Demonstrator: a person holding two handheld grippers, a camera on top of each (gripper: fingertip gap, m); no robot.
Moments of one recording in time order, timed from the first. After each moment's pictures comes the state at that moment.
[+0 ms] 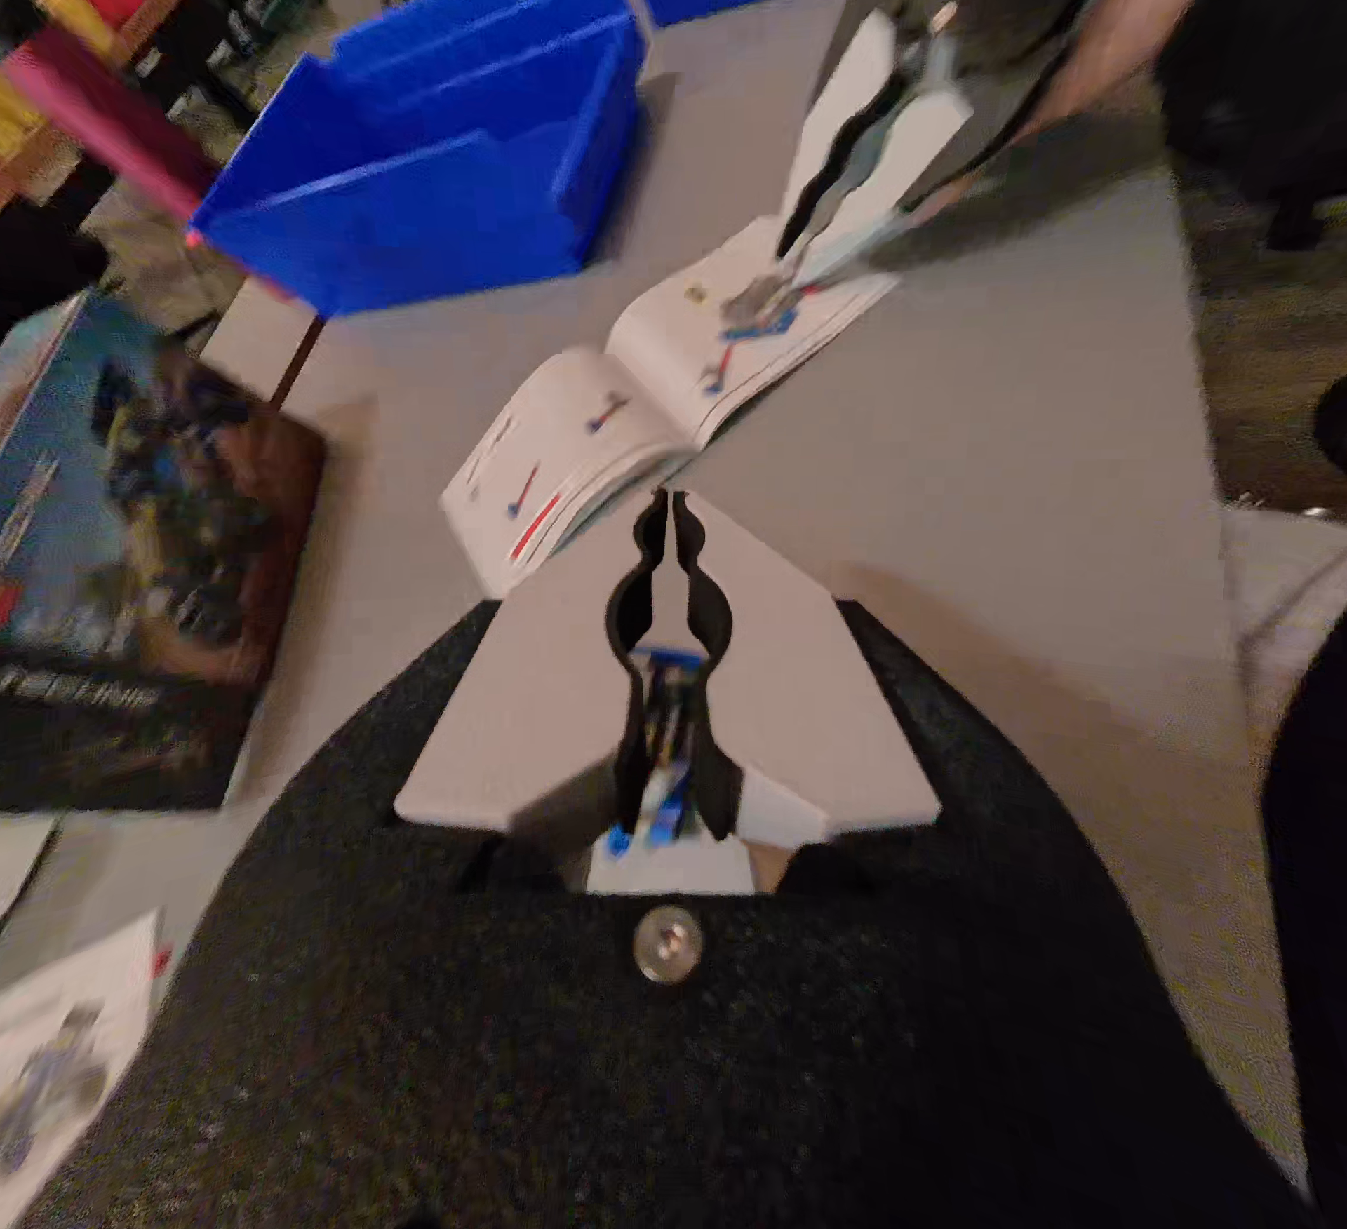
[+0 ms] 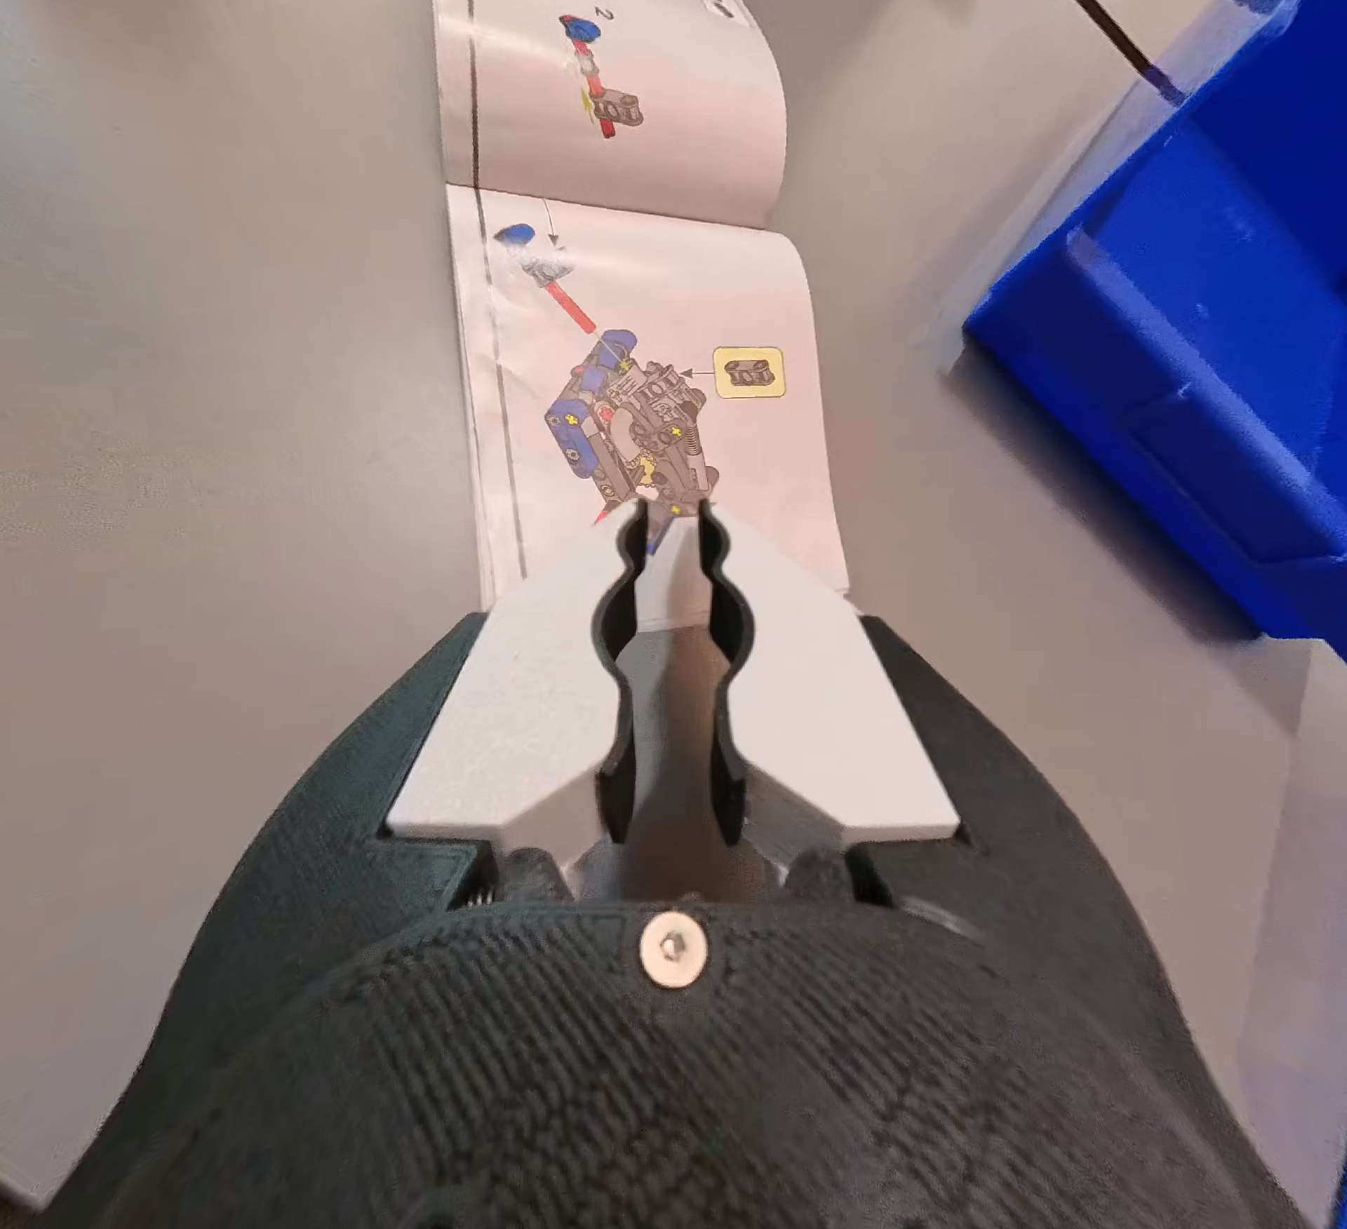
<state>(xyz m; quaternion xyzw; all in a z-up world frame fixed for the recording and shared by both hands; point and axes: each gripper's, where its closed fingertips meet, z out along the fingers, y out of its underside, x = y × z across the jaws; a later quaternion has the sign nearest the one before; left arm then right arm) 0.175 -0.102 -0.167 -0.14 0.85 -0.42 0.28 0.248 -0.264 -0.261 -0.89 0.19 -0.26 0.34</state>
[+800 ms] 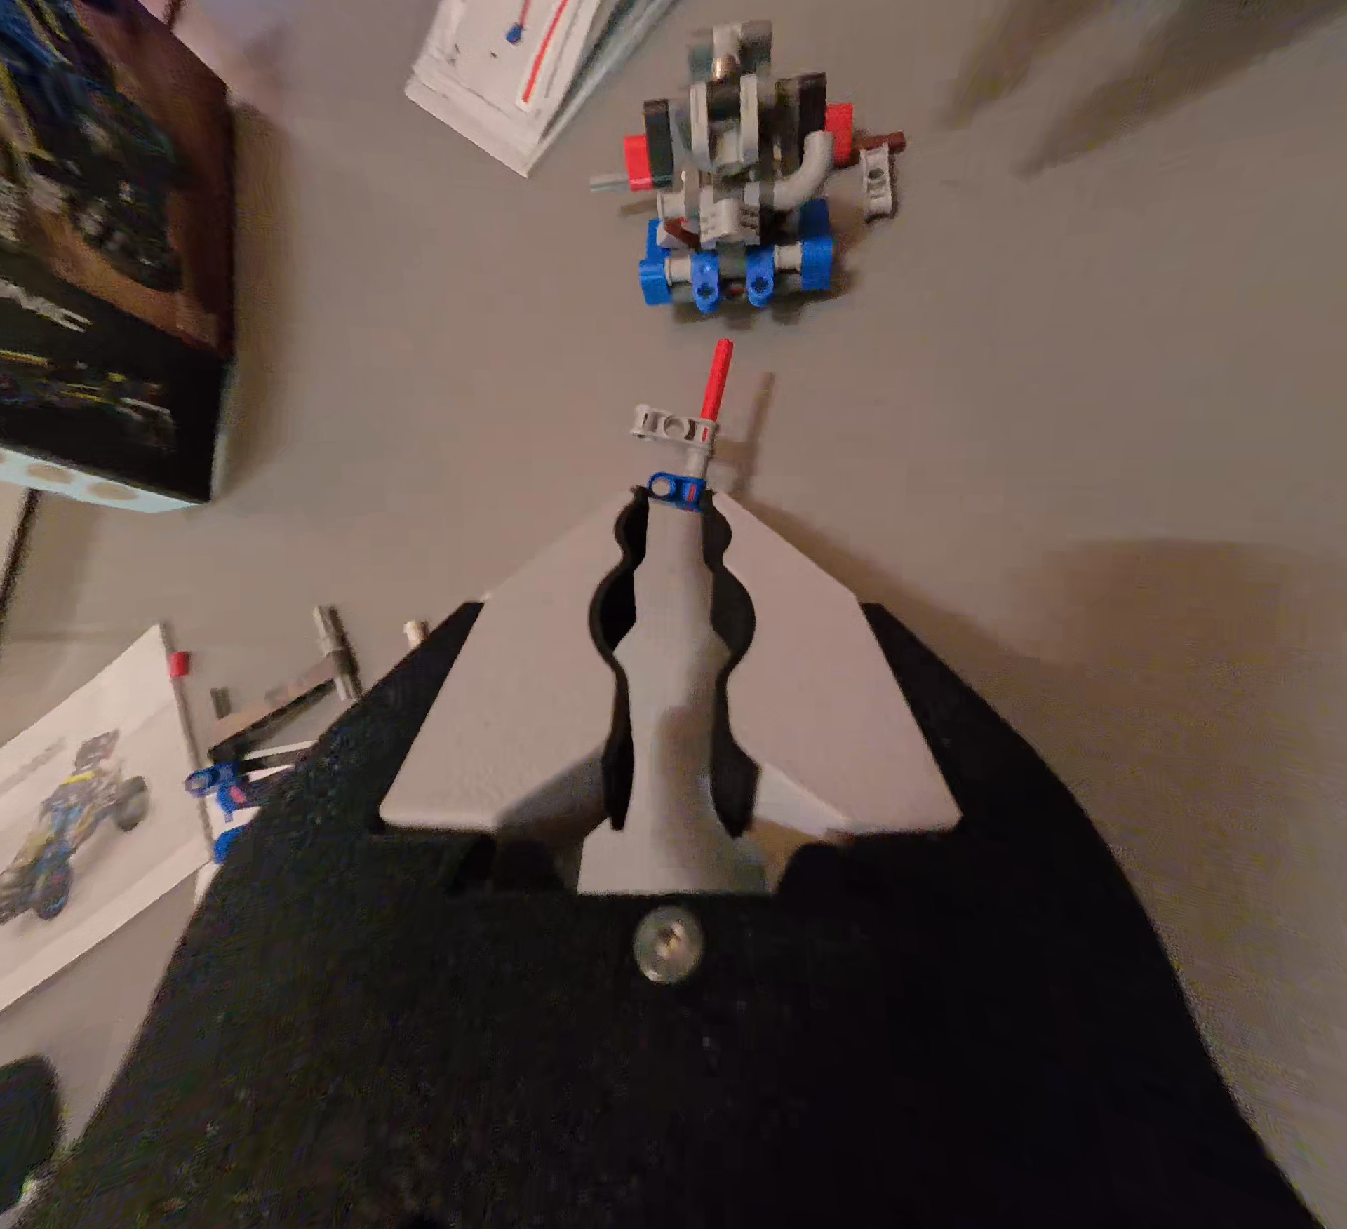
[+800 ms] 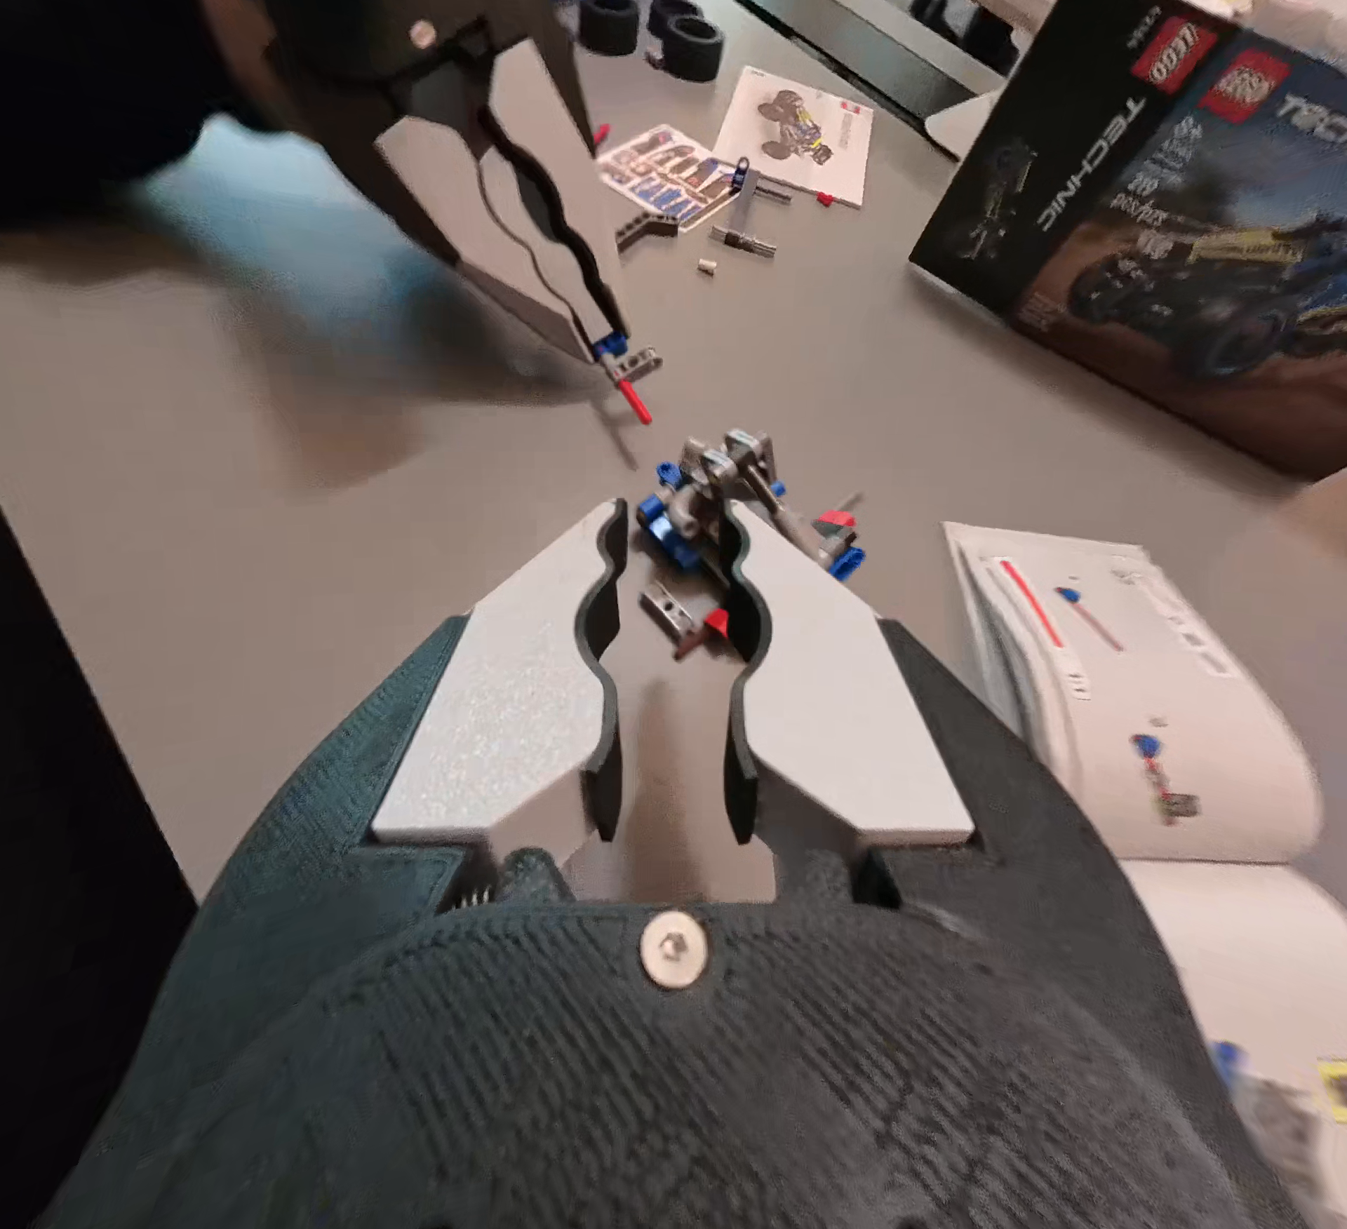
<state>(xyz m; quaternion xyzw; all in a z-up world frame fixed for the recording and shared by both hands) 0.176 0.072 -0.250 -0.10 0.90 -0.37 0.21 0.151 -0.021 -0.197 -0.85 0.13 -0.17 0.48</state>
